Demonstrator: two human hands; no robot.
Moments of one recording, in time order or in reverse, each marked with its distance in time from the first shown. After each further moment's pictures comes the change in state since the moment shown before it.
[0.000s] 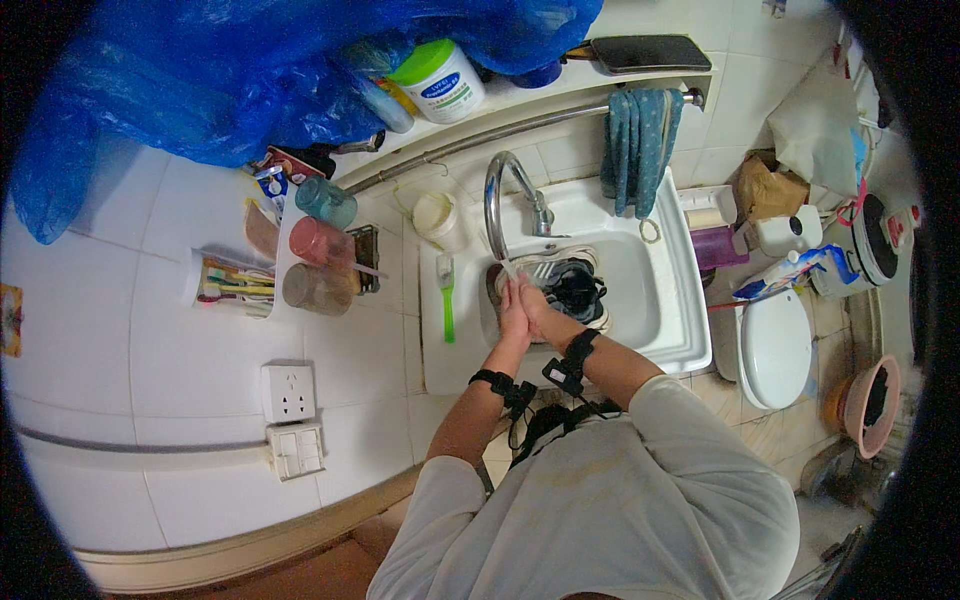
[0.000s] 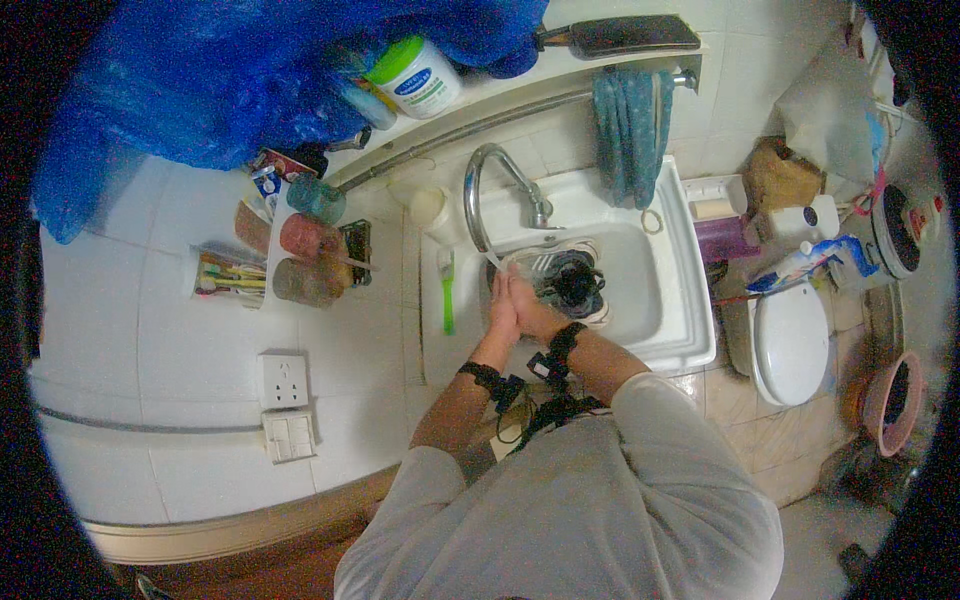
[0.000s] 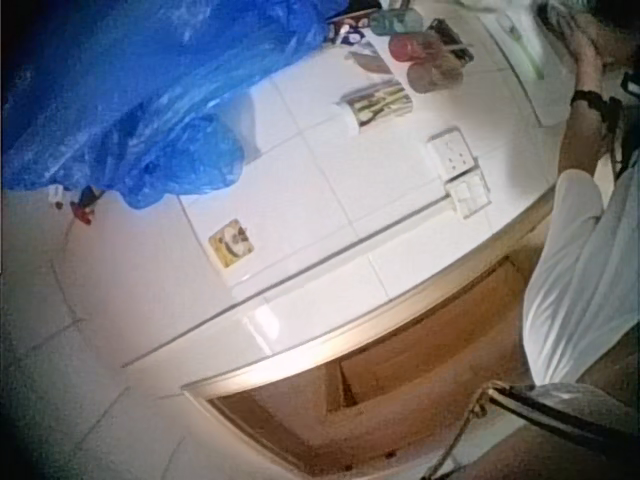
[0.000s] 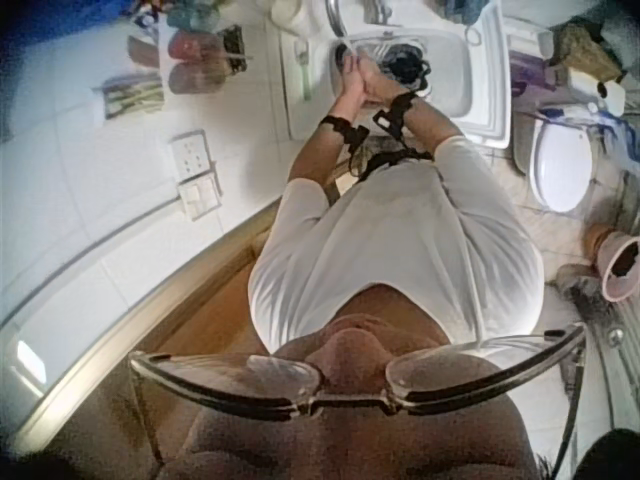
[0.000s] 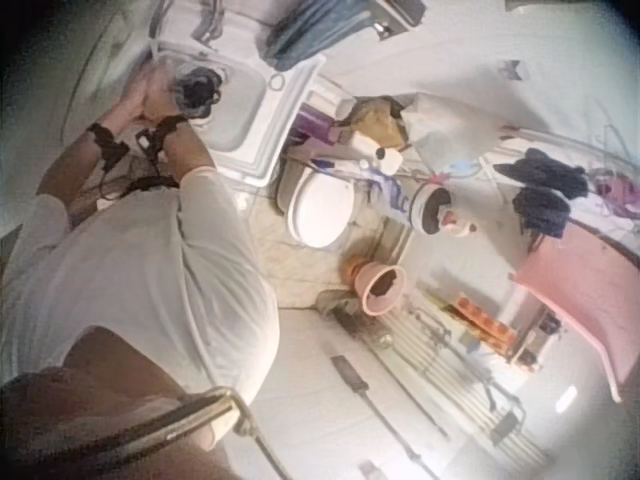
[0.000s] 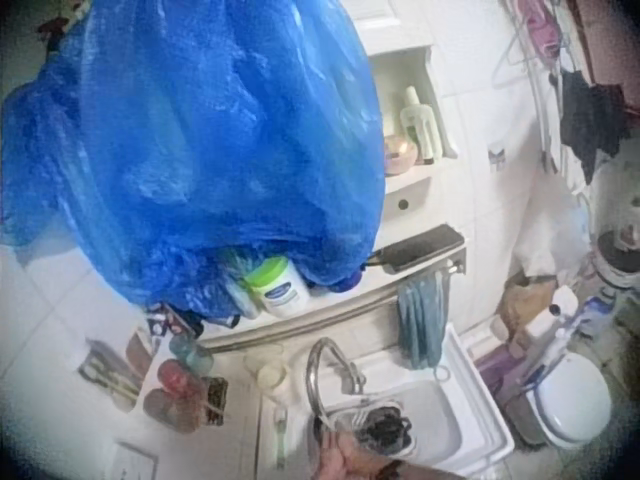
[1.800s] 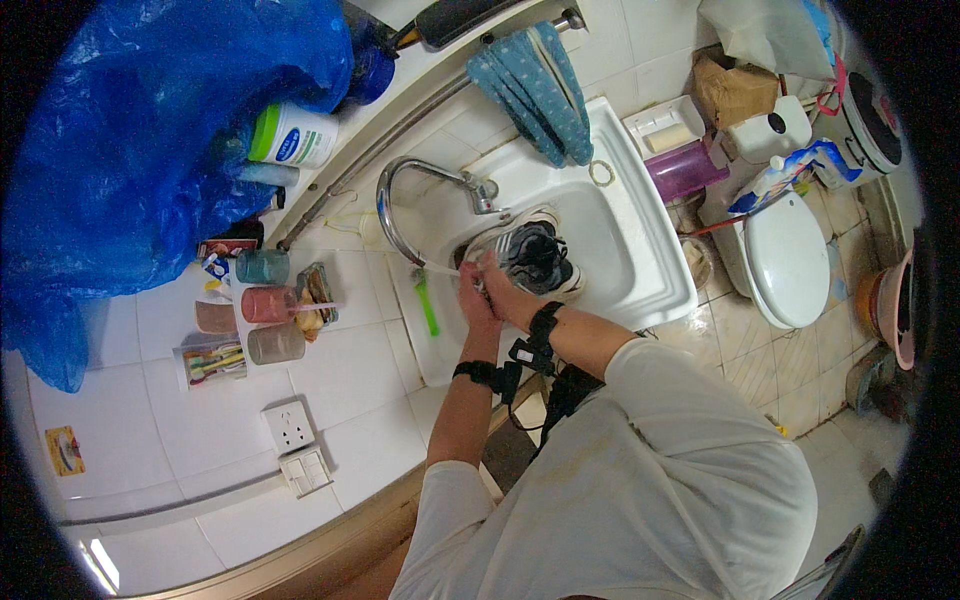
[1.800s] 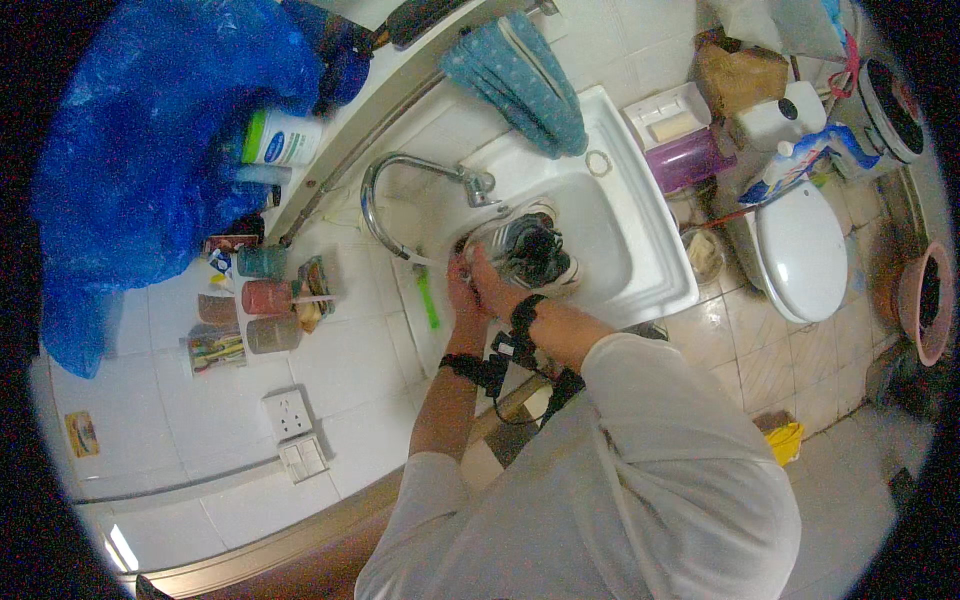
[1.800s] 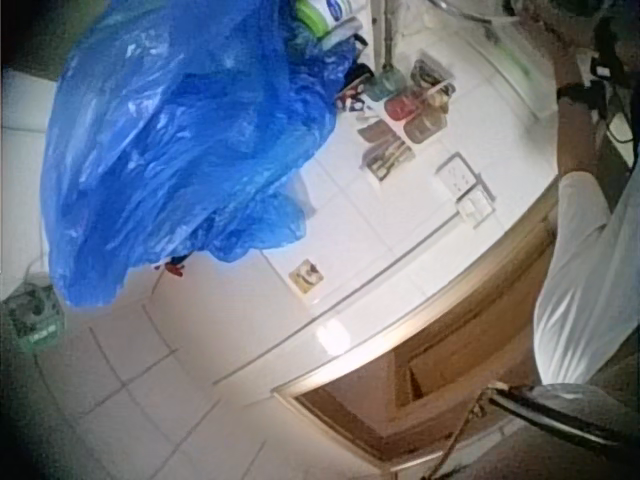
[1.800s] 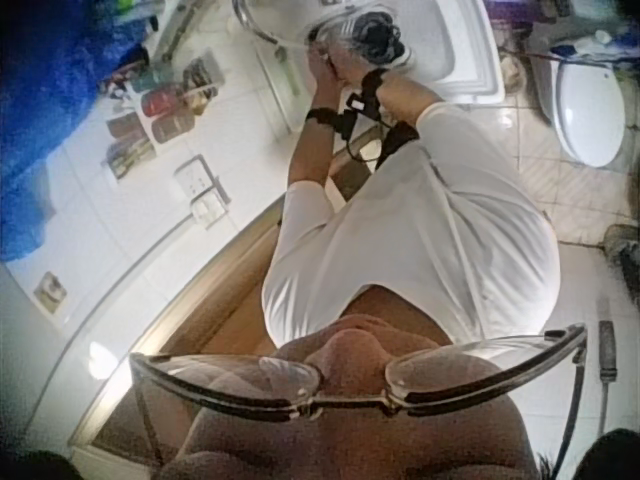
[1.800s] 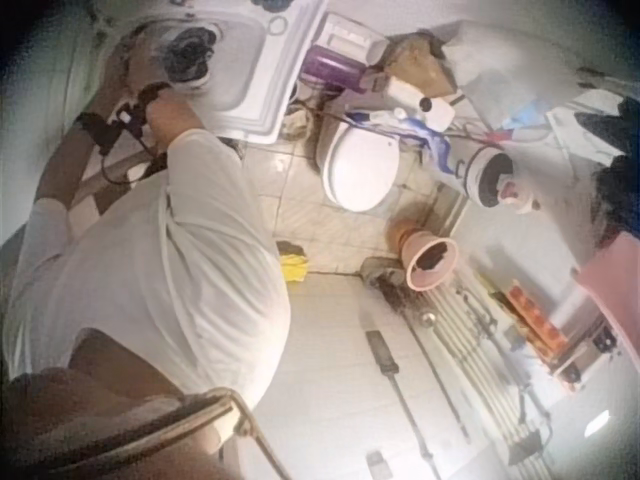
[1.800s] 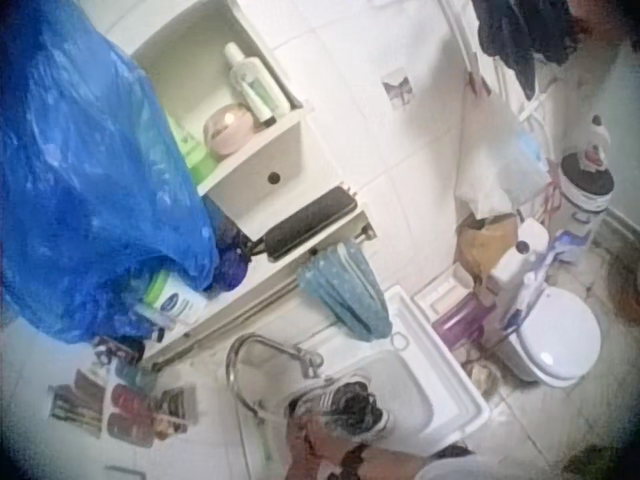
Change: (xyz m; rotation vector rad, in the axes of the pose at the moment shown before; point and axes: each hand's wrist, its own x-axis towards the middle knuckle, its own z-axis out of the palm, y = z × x) left_hand 0.018 -0.026 0.003 -0.239 0.057 -0.020; right_hand -0.078 -0.051 -0.017 -0.213 -0.138 0.009
